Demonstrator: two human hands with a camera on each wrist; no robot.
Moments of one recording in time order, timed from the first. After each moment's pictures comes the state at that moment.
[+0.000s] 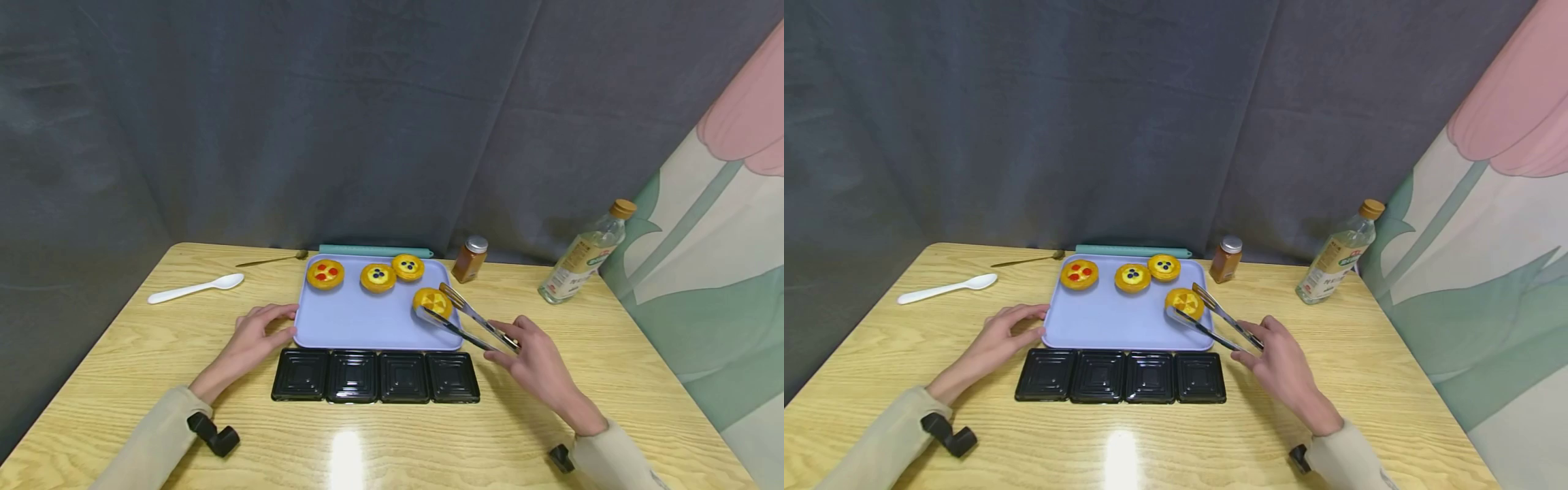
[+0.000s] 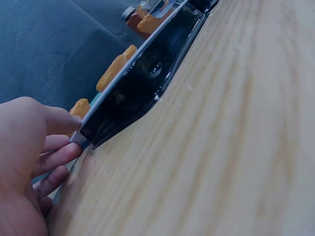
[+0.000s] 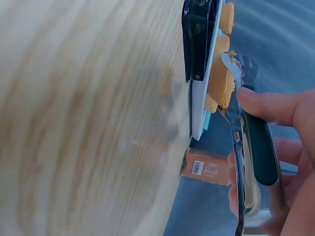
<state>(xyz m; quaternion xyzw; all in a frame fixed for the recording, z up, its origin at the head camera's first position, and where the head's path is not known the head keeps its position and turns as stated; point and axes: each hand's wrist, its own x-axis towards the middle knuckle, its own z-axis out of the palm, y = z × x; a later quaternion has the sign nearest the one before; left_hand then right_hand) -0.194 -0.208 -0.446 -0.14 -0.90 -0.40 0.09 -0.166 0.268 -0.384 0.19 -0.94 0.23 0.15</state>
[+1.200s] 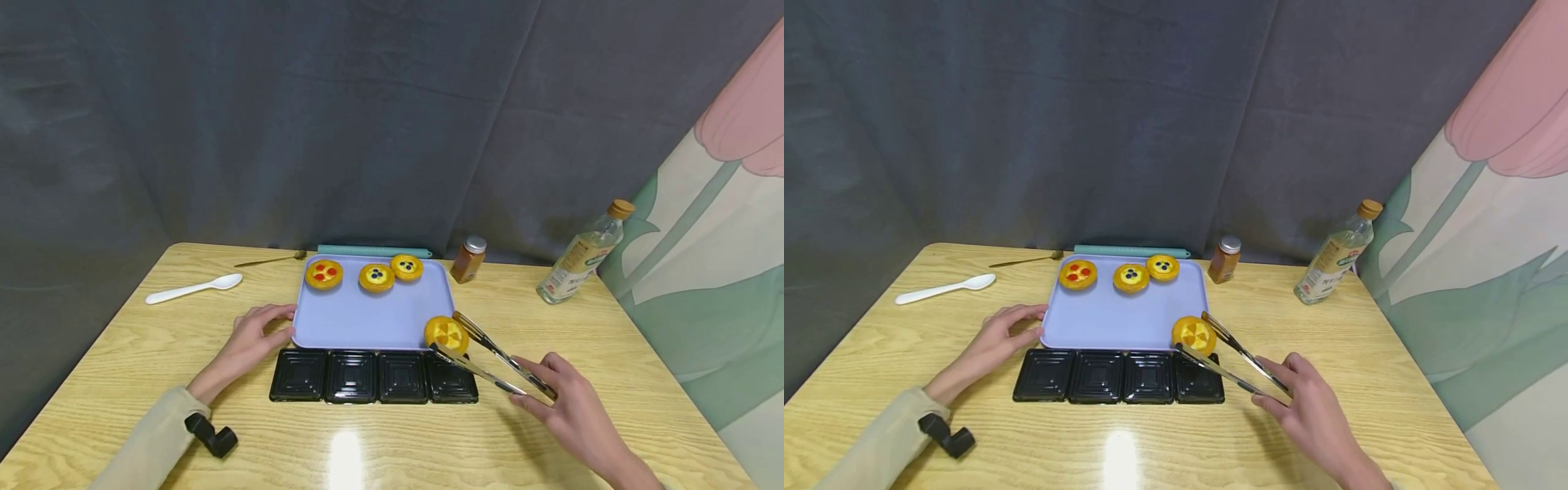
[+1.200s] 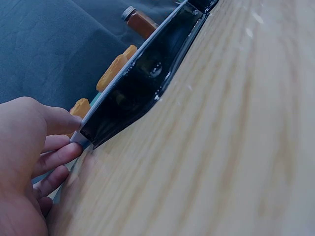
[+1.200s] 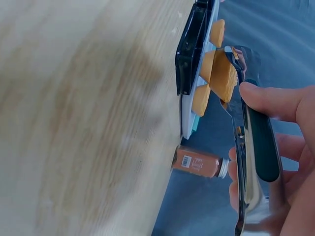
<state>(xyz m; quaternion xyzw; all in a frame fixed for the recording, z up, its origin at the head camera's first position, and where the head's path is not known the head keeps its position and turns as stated) -0.195 -0.209 -0.446 -0.14 -0.90 -0.40 0.09 -0.099 0.286 -0.373 0.18 -0.94 0.22 0.16</state>
